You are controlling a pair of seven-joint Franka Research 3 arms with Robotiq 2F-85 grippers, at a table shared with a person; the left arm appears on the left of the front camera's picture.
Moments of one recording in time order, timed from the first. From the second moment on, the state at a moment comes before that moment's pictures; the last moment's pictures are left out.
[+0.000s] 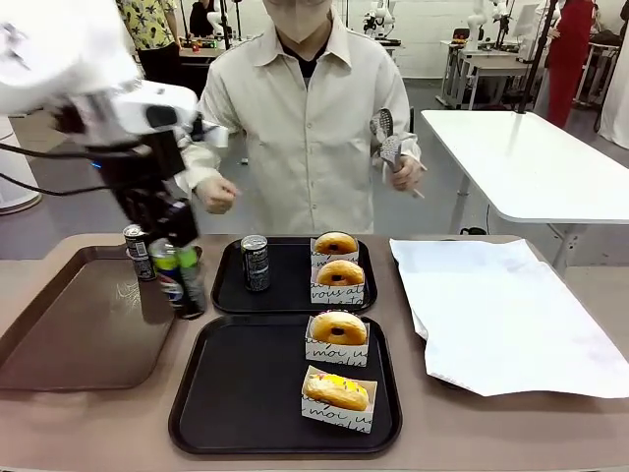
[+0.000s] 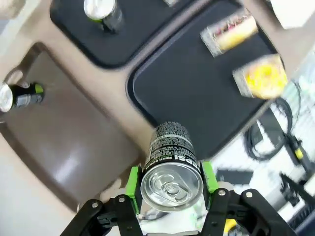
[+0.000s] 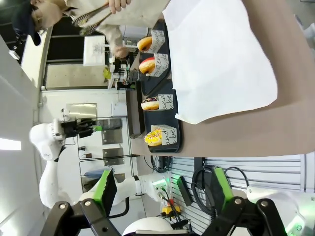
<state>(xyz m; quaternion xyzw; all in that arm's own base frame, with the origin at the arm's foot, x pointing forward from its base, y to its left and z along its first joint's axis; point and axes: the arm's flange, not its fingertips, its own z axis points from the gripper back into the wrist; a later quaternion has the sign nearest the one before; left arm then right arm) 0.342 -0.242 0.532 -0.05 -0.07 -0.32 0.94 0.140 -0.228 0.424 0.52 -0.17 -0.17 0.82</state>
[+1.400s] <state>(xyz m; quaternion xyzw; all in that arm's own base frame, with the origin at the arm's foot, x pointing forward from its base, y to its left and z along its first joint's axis) 0.353 -0.290 0.406 0.02 -0.08 -0.29 0.95 0.140 -0.228 0.424 0.52 -0.17 -0.17 0.82</state>
